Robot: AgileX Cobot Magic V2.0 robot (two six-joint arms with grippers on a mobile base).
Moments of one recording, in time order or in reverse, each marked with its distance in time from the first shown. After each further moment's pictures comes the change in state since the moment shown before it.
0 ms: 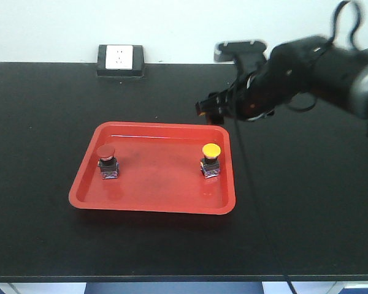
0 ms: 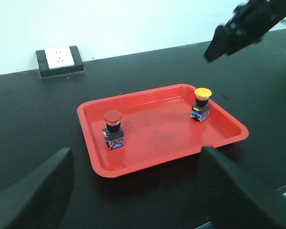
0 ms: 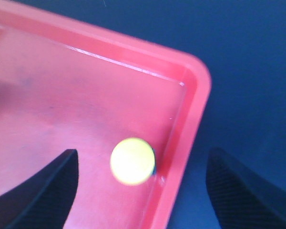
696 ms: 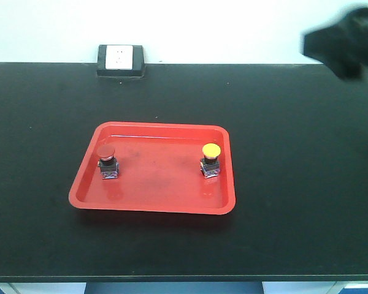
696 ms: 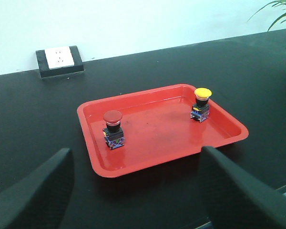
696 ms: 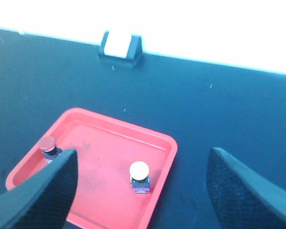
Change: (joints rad) left arm 0.000 0.000 0.000 0.000 0.000 0.000; right arm 0.000 -0.807 0.290 -0.020 0.011 -0.046
